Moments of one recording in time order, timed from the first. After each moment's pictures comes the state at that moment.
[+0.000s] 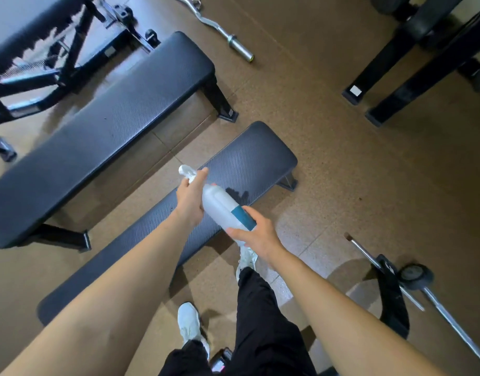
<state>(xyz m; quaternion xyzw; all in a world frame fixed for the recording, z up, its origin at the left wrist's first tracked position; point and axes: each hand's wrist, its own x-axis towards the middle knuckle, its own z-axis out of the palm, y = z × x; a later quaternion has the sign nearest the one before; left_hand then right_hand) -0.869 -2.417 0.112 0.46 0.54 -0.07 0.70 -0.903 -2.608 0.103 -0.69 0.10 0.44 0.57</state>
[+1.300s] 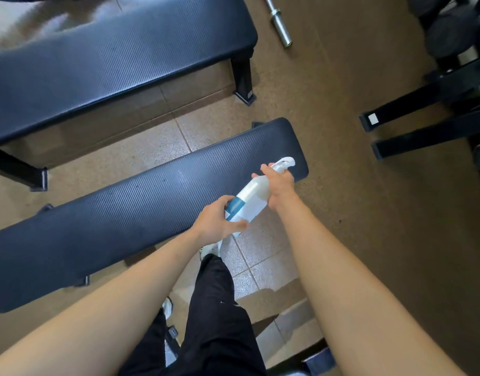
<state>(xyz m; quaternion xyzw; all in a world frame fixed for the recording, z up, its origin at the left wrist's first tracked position) -0.930 -2.416 0.058 0.73 0.29 -0.26 0.55 -0.775 -2.523 0.044 -0.65 0.34 0.33 0.59</state>
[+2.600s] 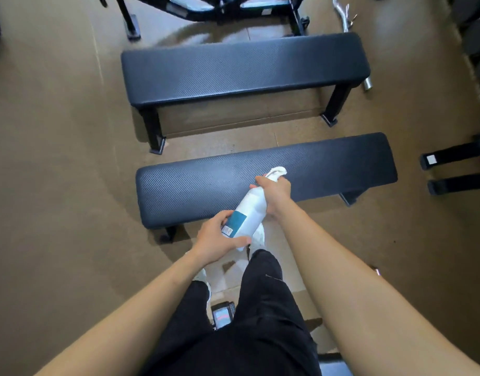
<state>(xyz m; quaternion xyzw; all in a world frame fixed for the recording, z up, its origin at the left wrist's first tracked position) -1.421 -2.222 0.133 0.66 0.40 -0.09 0.62 -1.222 -2.265 0.113 -0.72 0.20 0.38 0.54</state>
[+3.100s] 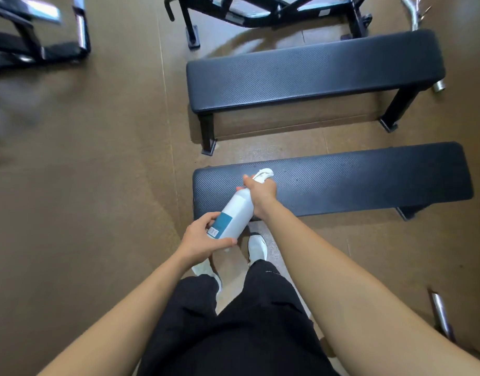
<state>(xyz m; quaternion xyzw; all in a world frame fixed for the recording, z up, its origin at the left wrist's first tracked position) -1.533 -2.122 0.149 0.67 0.50 -0.08 0.54 -1.334 -2.138 0.100 -0.66 0.19 0.49 0.54</state>
